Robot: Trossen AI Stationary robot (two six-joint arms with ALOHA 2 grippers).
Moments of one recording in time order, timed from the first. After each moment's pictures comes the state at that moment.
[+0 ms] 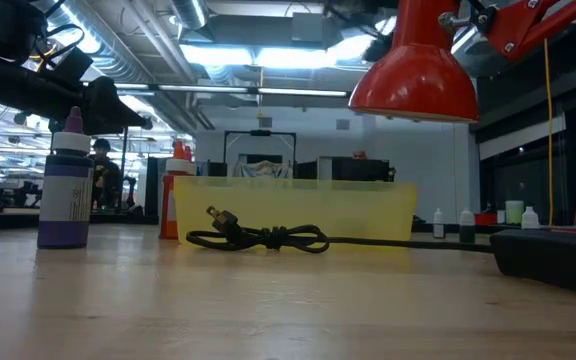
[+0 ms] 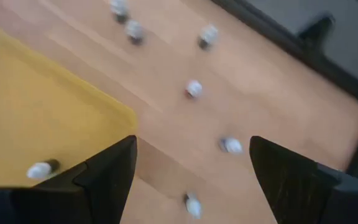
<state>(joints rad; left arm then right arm) 0.54 0.06 0.06 -0.09 -0.40 -0.09 -0.24 1.49 1.37 -1.16 0.37 0.73</state>
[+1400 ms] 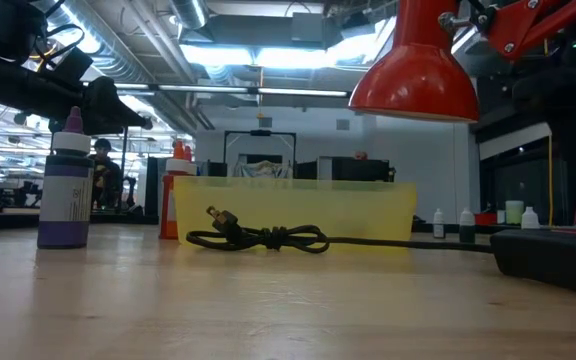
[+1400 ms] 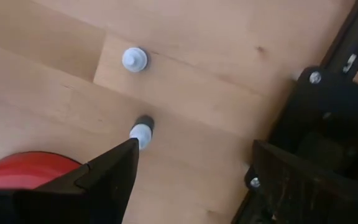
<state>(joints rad) 0.54 0.06 0.06 -0.09 -0.40 -0.09 0.18 1.07 0.76 -1.26 0.05 1.40</state>
